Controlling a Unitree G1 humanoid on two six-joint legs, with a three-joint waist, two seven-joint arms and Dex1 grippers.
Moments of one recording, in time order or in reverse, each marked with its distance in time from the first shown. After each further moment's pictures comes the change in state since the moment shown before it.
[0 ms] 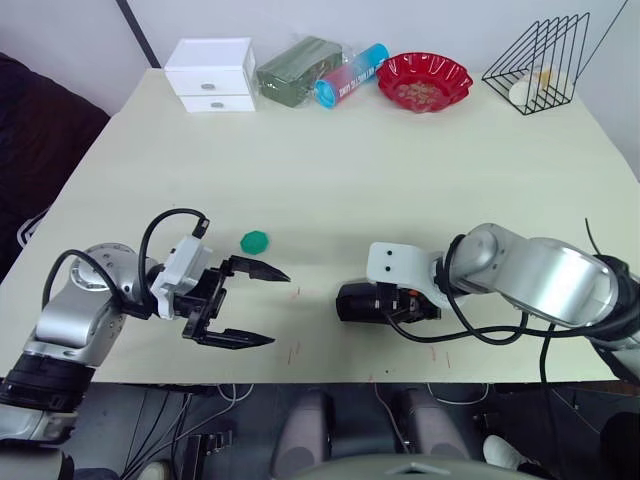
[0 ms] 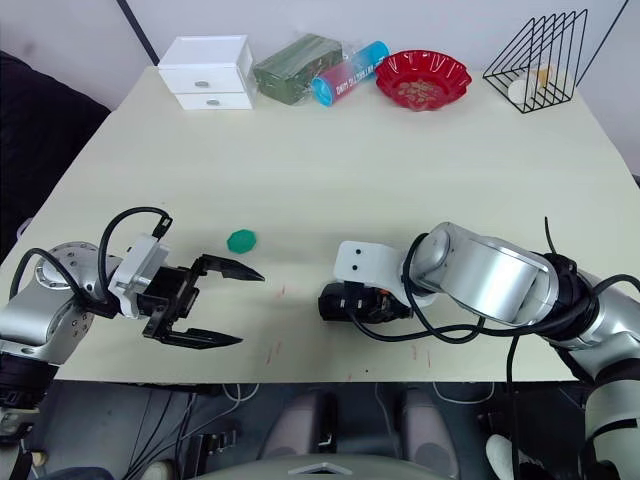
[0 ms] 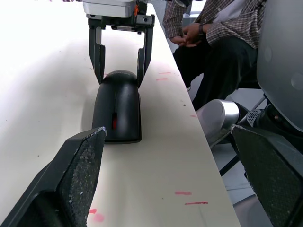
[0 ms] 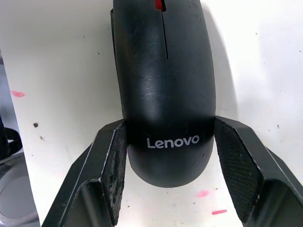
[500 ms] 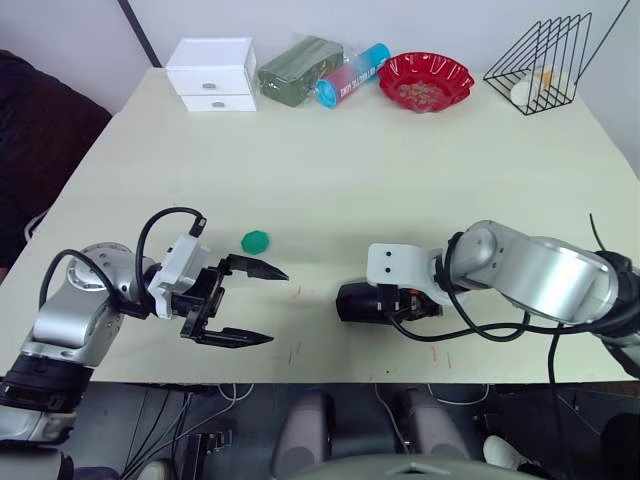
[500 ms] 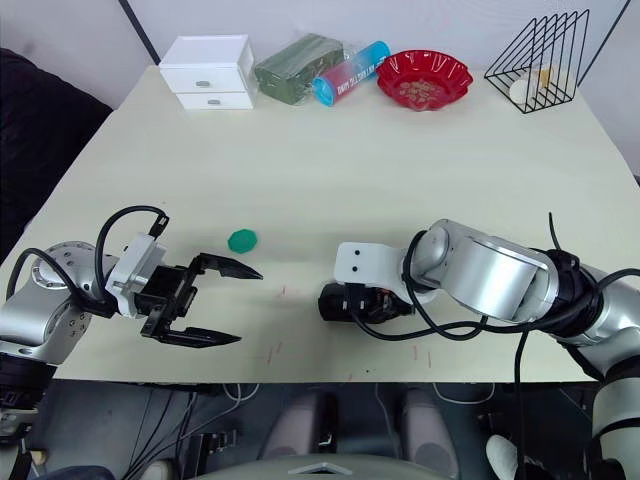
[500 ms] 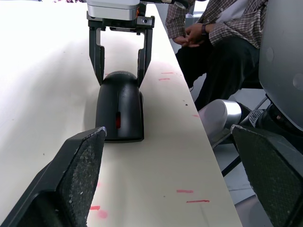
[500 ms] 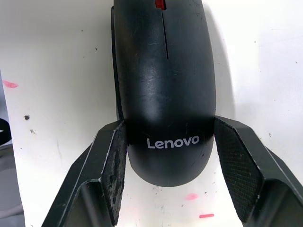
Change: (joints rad) left arm 0.004 0.000 0.006 -0.001 0.000 0.000 0.000; right arm -0.021 -0.037 0.053 0.016 -0.036 -0.083 0.046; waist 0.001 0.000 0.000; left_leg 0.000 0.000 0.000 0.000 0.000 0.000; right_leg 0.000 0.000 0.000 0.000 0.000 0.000
